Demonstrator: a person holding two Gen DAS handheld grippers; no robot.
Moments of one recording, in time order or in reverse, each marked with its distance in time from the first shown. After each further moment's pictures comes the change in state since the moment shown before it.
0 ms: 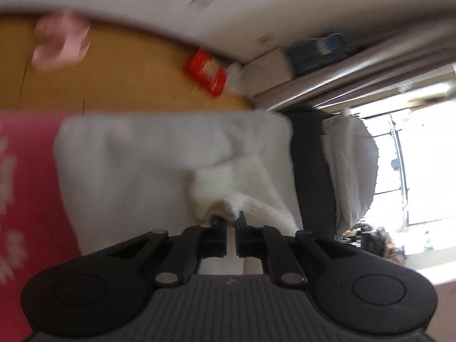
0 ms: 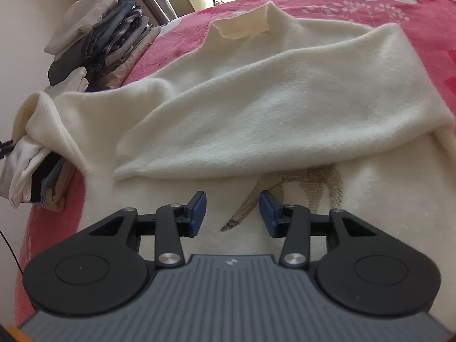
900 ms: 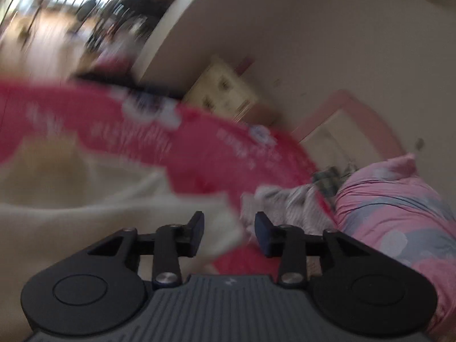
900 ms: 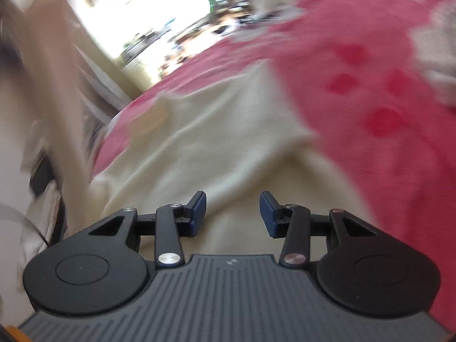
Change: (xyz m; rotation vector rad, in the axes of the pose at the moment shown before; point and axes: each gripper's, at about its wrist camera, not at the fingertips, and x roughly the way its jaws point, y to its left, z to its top) left arm 0.041 -0.229 -0.377 1.053 0.823 -0.654; right arm -0.075 -0.130 -0.019 0.408 -0.257 -0.067
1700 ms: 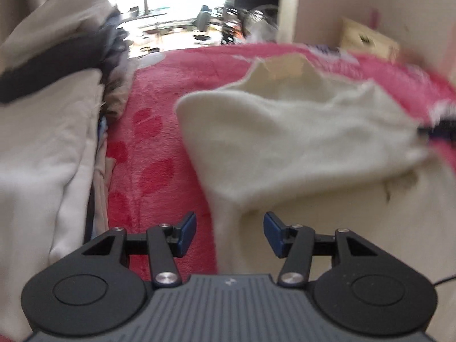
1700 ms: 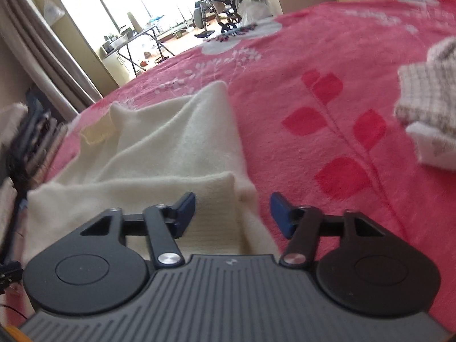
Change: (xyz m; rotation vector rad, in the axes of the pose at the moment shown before) left arm -0.103 0.130 -0.122 0.260 0.039 0.741; right arm 0.034 -0.008 0.040 -0.200 -0.035 -0.110
